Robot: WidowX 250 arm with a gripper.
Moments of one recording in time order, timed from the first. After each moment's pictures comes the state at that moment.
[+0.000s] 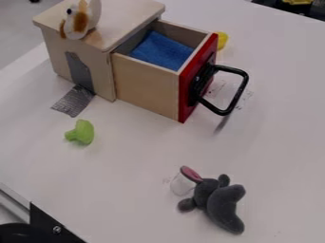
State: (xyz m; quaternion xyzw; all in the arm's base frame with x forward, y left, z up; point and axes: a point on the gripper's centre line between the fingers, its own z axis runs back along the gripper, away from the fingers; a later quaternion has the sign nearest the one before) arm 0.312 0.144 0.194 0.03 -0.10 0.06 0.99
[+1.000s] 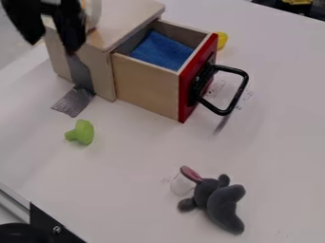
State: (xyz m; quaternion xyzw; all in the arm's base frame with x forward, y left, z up) arm 0.202 0.130 0.133 0.01 -0.09 0.09 0.99
